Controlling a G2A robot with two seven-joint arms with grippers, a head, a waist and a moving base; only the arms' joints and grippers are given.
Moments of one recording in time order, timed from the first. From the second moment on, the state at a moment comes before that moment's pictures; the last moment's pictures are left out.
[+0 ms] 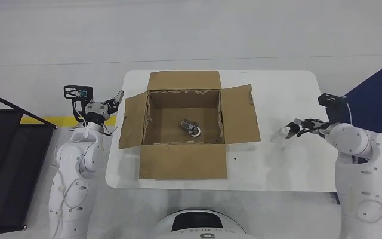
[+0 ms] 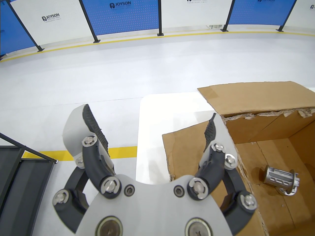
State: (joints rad) left arm 1.56 -1.30 -1.65 -1.84 1.30 -0.05 -0.26; right arm -1.46 -1.09 1.88 -1.70 -0.94 -0.01 1.13
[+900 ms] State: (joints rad) left arm 1.56 -1.30 -1.65 -1.84 1.30 -0.05 -0.26; right arm -0.75 -1.19 0.97 -1.56 -0.72 -0.36 1.03
